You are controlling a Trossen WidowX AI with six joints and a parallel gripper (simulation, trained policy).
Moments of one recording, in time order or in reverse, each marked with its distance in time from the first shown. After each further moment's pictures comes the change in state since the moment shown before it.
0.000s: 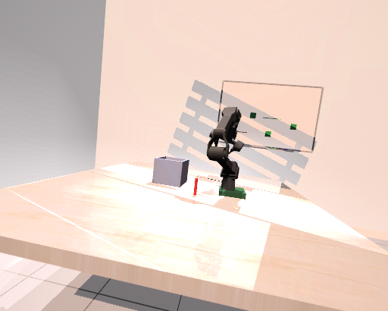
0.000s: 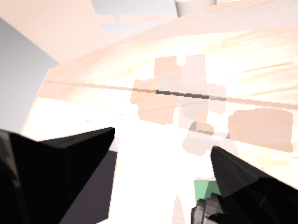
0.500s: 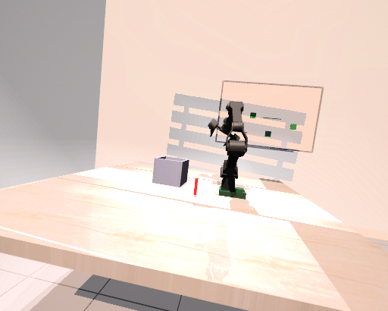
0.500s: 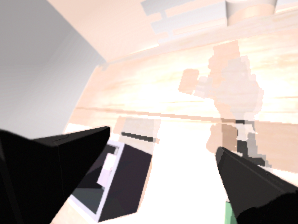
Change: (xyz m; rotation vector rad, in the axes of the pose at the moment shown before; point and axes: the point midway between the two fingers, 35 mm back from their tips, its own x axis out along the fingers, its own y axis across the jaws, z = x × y) arm -0.020 0.047 0.028 -0.085 0.045 0.245
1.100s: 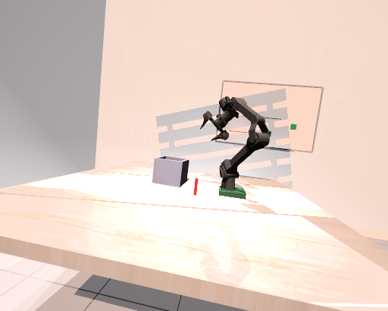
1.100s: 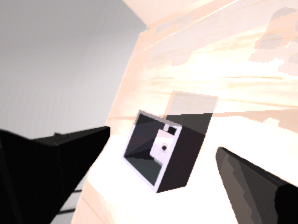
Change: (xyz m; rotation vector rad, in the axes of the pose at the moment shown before) arm 0.000 0.068 -0.004 0.013 0.280 0.258
